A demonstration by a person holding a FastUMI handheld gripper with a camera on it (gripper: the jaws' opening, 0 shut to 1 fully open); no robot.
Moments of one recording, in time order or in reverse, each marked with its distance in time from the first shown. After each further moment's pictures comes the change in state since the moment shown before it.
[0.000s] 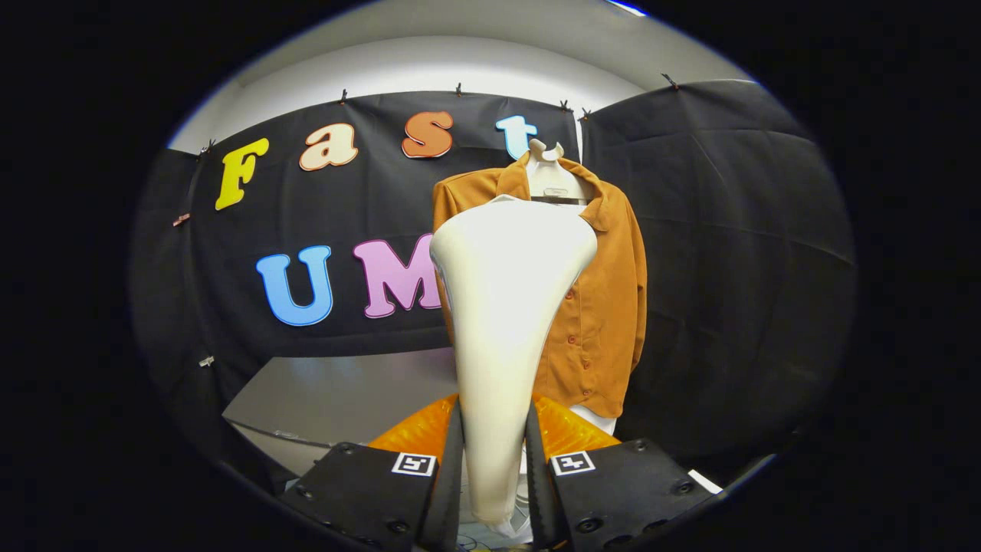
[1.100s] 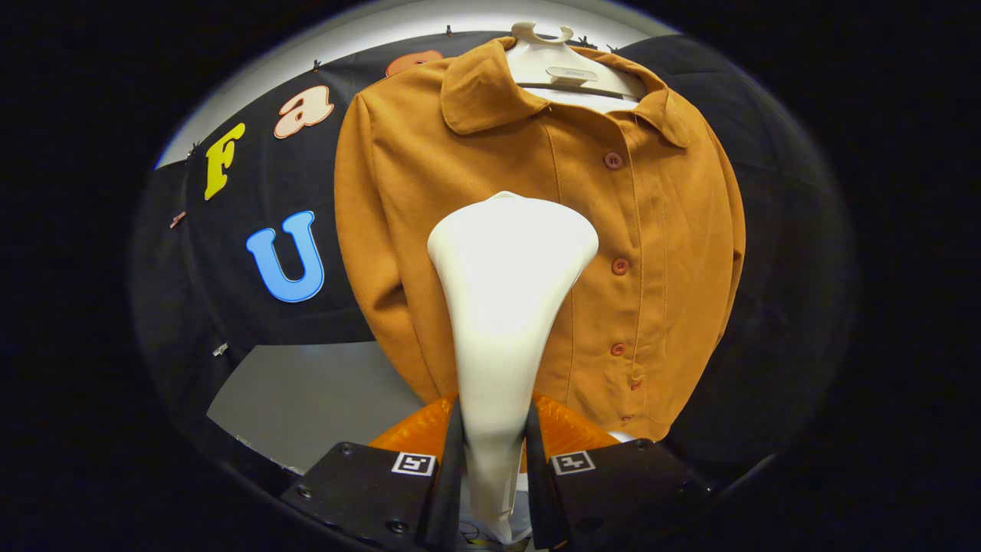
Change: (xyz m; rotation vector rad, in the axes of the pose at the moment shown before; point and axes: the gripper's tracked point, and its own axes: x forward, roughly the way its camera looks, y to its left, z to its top) arm 0.187 -0.030 -0.057 0.032 0.243 0.178
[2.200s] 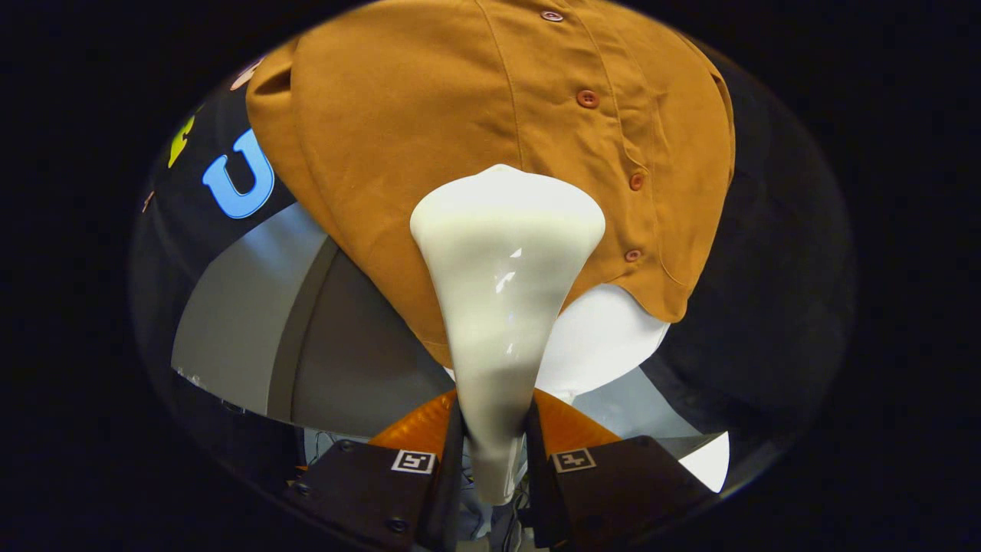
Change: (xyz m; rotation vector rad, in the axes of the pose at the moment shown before) arm 0.007 -0.059 -0.185 0.070 0.390 -0.084
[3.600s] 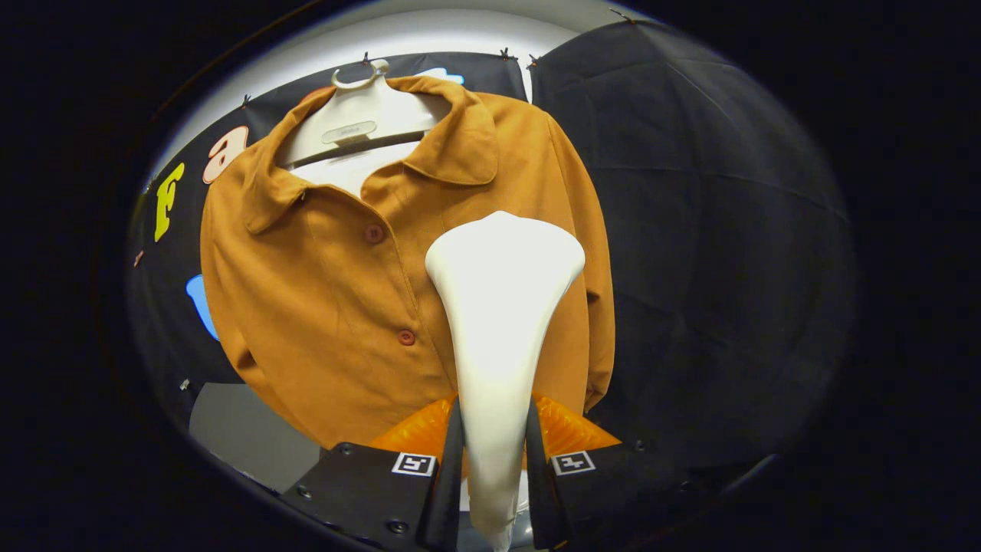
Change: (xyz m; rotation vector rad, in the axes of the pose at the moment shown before) arm -0.101 -0.091 0.222 0.058 -0.484 -0.103
